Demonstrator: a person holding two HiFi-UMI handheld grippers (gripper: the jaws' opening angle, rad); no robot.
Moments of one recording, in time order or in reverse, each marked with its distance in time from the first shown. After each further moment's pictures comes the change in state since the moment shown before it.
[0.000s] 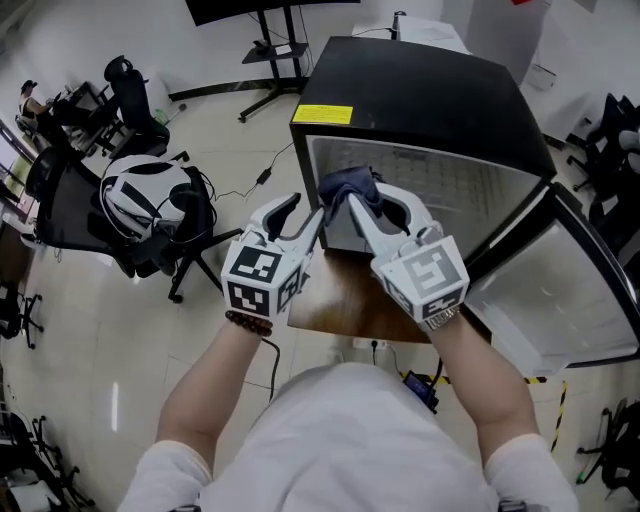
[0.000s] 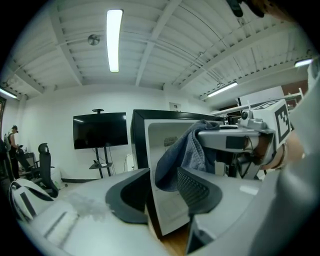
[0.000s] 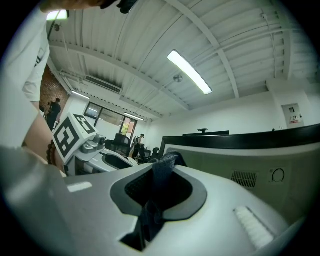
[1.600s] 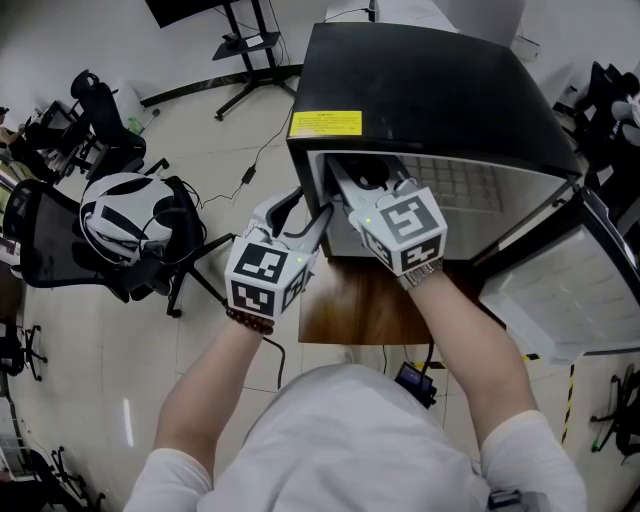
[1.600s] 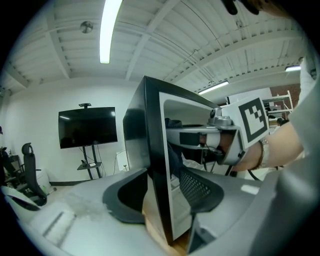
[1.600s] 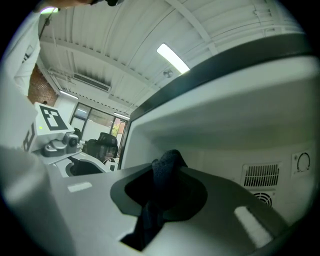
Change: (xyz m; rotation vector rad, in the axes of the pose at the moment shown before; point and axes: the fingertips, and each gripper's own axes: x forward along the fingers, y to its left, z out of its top) left arm 0.056 0.030 -0.016 0.045 0.038 -0.135; right arm 0.107 -0.054 -0.031 0.054 -0.009 -0.082
